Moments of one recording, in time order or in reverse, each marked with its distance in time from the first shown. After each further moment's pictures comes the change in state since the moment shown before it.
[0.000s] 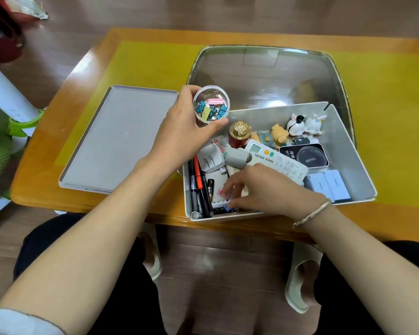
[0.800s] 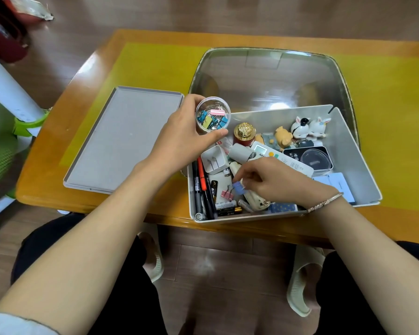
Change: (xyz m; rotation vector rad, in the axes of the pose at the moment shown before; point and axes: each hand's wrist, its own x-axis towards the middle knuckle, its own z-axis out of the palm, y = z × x) left_hand -0.003 -0.012 -0.005 0.040 -0.072 0.018; right_hand 0.007 0.011 -0.011 0.155 0.074 0.012
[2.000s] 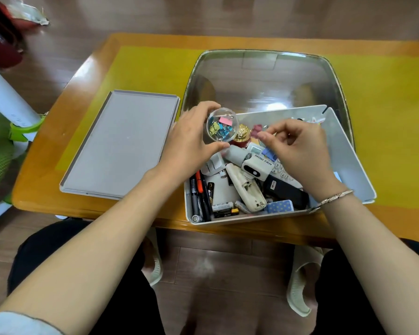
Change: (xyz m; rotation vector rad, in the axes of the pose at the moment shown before) left_hand -0.002 0.005 0.018 0.094 0.010 0.135; right_hand -0.006 0.009 -0.026 0.272 0.810 -0.008
